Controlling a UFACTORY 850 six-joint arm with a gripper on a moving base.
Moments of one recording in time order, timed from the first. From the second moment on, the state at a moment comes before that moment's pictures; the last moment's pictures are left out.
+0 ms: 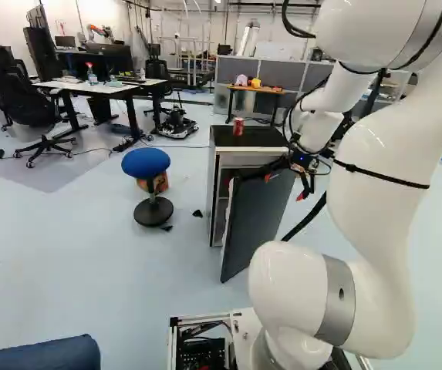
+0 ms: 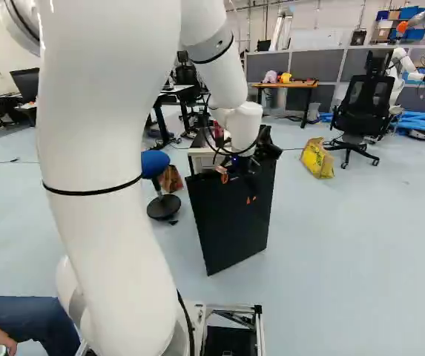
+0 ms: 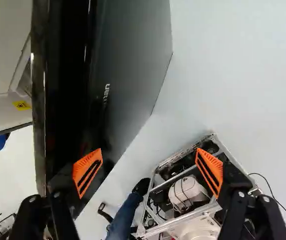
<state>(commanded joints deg) -26.6 -16.5 -53.1 19.6 -32.0 0.0</state>
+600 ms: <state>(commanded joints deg) -20.5 -19.6 -57.1 19.6 -32.0 0.0</state>
